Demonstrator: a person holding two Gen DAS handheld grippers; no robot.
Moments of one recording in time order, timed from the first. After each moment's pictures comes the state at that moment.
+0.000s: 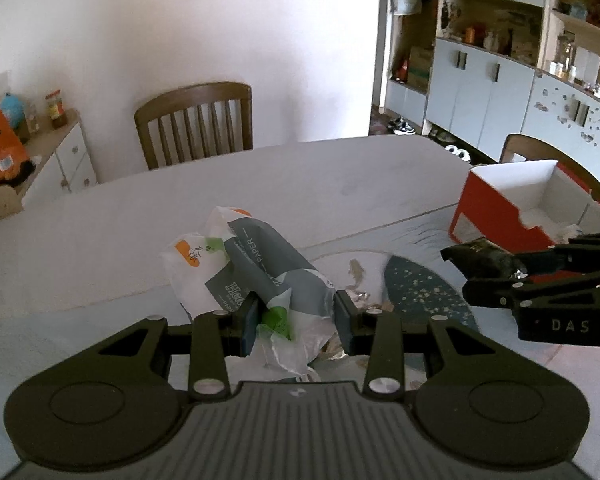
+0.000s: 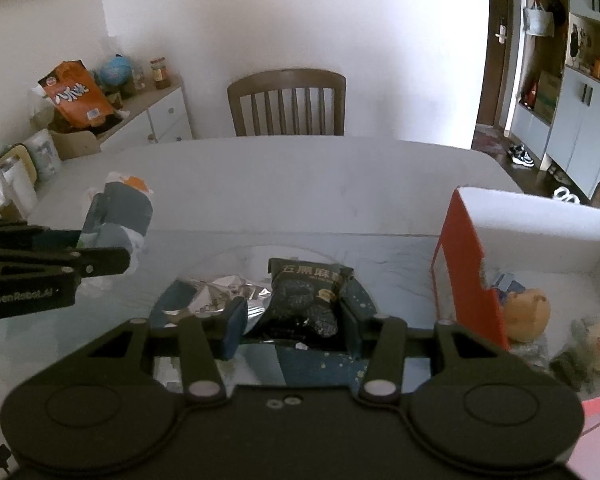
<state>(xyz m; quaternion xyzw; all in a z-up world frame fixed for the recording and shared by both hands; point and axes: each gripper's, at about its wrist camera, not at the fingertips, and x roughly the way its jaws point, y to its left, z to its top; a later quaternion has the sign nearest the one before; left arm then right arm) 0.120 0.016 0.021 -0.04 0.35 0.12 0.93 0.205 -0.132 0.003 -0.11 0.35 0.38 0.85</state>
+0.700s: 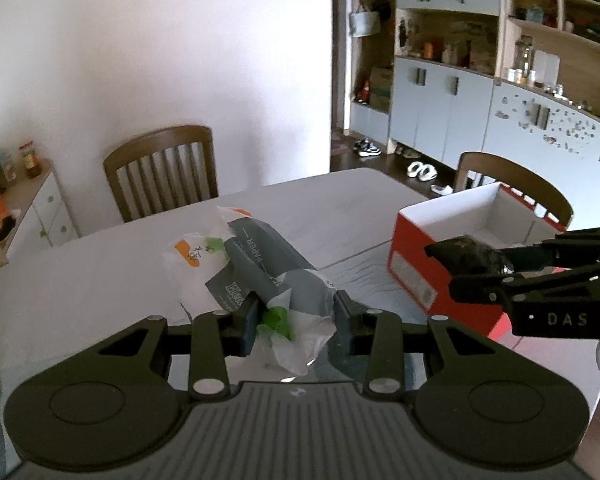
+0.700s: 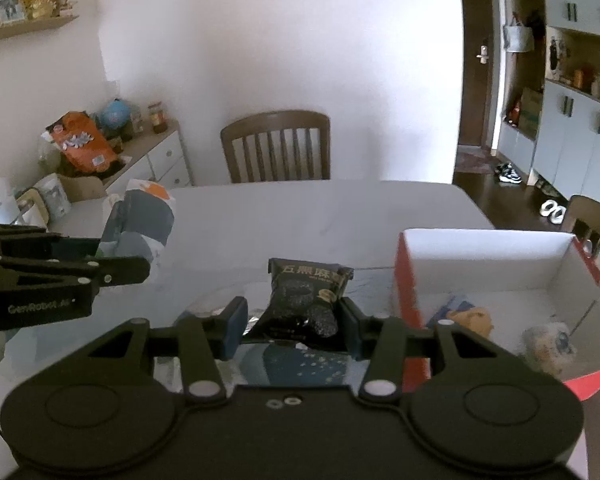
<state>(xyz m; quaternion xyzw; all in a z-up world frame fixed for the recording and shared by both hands) 0.119 -0.038 0.079 -0.01 0.31 0.07 0.95 0.195 -0.189 0.058 -0.07 0.32 0.37 0.87</state>
